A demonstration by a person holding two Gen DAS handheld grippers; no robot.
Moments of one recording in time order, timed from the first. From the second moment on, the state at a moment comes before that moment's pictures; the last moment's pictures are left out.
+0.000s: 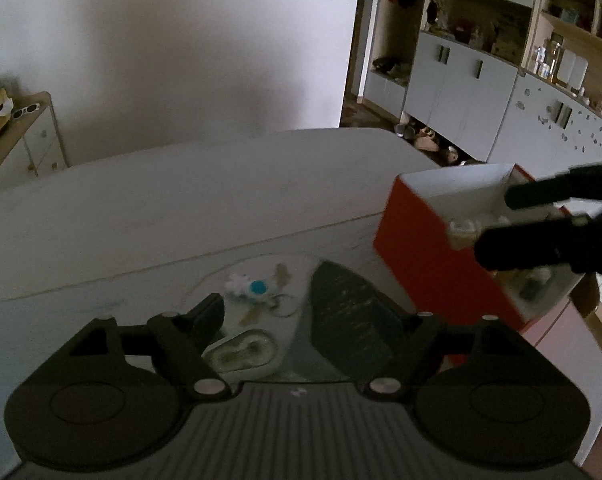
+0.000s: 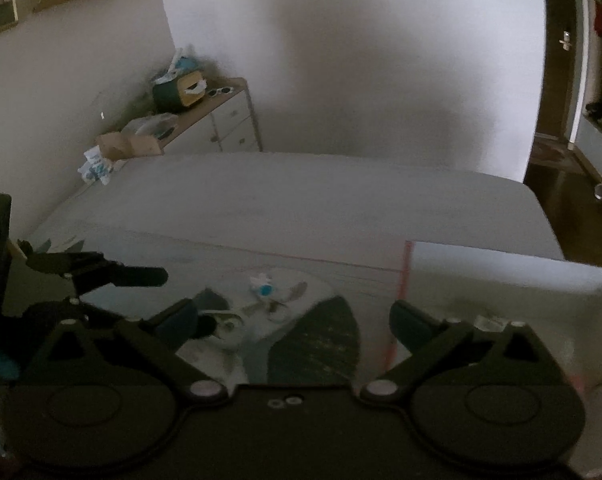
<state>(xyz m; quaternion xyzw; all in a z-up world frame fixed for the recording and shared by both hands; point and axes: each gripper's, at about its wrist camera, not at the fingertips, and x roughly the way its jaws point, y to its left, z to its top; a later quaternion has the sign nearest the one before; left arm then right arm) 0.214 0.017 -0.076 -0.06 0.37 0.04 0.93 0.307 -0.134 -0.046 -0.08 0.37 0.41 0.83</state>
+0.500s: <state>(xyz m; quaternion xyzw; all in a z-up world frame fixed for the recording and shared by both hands) 0.206 0.075 -0.130 -0.04 0.39 -0.02 0.92 0.324 -0.040 -0.091 -0.11 0.42 0.40 0.81</state>
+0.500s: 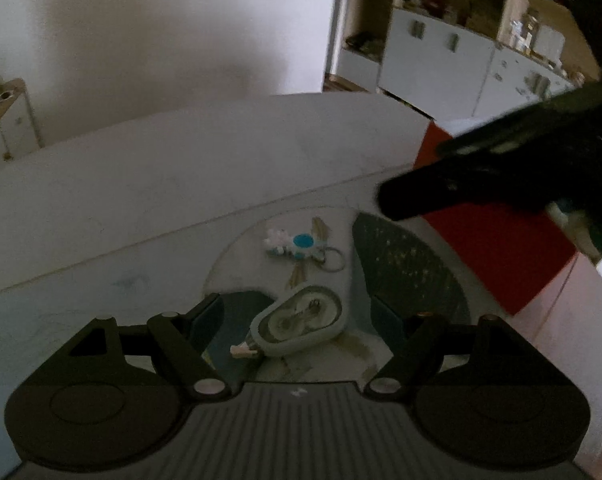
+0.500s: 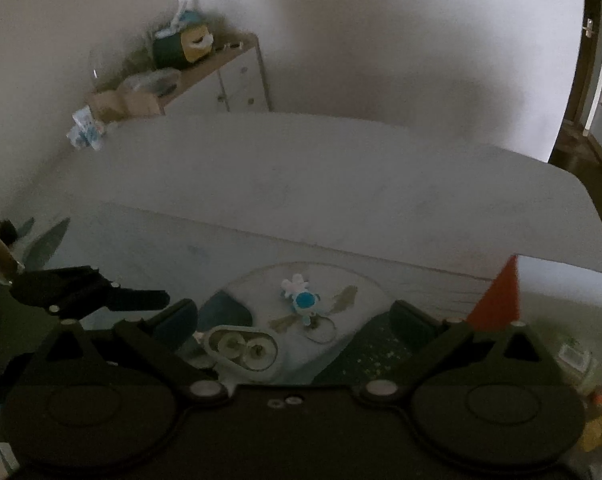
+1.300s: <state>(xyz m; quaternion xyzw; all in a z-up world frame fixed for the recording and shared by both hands) 0.237 0.088 -0.184 0.01 0.41 -0.12 0.91 0.357 0.017 -0.164 -0.19 0.47 0.40 0.76</state>
